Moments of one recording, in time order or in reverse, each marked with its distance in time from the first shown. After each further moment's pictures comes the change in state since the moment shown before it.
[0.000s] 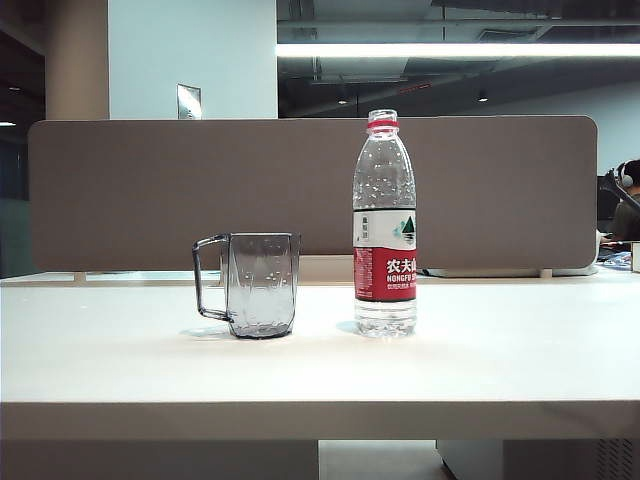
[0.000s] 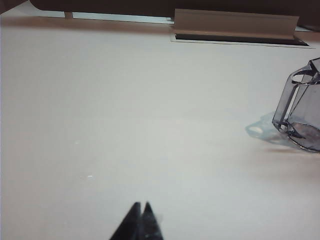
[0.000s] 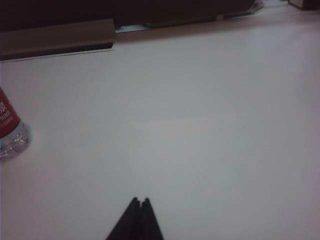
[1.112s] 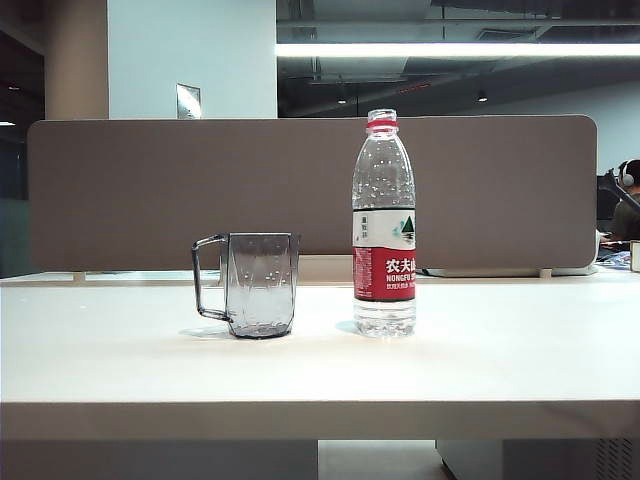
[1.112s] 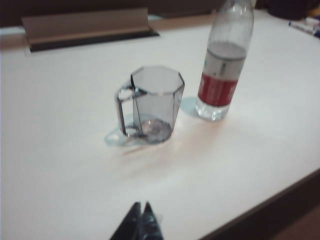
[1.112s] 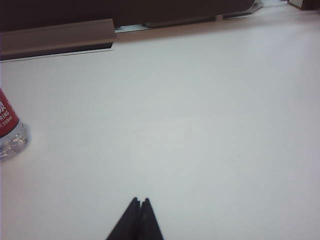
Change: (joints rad) left arm -0.460 0.170 0.309 -0.185 0.003 0.000; right arm 0.000 0.000 0.000 0.000 0.000 0.000
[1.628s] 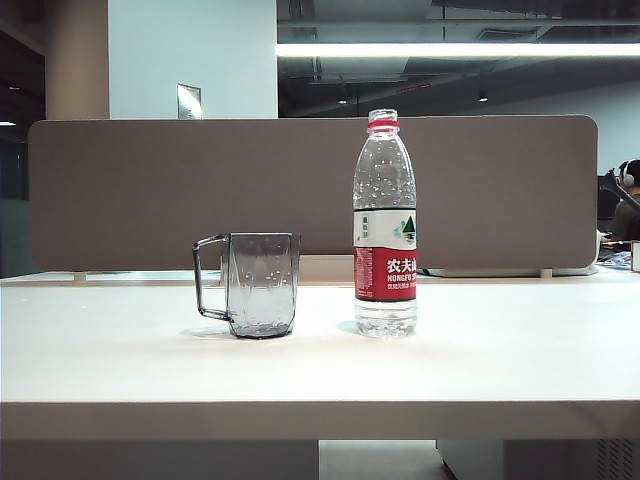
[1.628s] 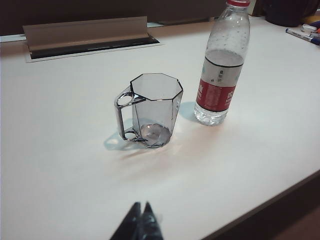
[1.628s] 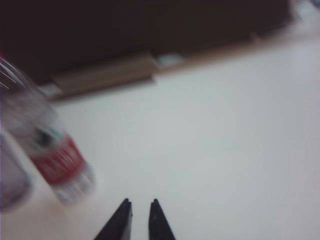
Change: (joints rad) left arm -0.002 -0.002 0.009 0.003 0.000 0.000; right arm 0.000 0.000 0.004 0.166 -0.135 0.141
